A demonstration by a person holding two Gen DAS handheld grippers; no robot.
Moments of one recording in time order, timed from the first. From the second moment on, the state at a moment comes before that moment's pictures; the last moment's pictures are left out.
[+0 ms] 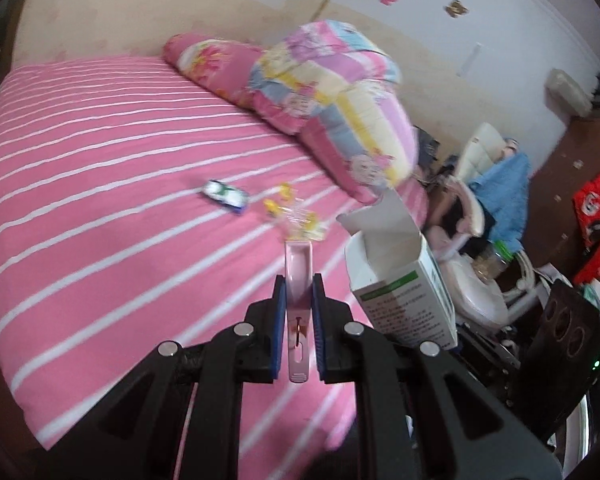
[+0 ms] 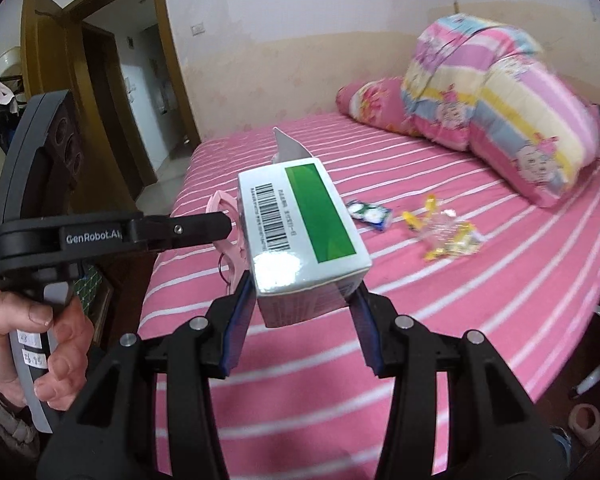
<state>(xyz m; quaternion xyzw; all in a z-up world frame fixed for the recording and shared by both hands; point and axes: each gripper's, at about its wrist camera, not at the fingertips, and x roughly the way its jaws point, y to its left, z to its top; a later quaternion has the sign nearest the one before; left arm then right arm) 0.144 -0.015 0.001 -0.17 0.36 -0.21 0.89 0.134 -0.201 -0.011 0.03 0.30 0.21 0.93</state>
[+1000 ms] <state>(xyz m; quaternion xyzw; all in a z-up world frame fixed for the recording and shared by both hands) 0.082 -0.334 -0.099 -0.04 0.50 -0.41 0.76 -0.016 -0.481 -0.126 0.16 0.40 -0.06 0.90</state>
